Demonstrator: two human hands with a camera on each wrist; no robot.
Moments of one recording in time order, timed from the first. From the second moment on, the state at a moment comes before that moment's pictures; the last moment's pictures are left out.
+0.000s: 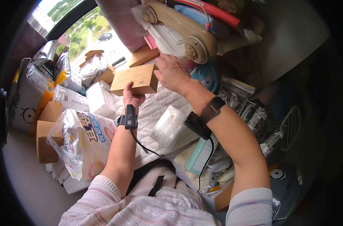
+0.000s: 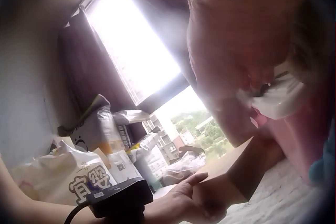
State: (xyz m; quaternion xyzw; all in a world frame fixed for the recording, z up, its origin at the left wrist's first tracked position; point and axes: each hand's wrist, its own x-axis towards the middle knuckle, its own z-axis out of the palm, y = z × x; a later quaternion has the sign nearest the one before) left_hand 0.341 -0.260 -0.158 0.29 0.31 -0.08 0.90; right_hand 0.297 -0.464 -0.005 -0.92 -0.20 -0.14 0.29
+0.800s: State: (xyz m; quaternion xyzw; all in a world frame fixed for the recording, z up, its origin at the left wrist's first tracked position) left_hand 0.598 -0.276 -0.251 0.38 0.28 -0.08 0.88; right_hand 0.430 -0.460 -0.085 -0.96 -0.19 -0.20 0.00
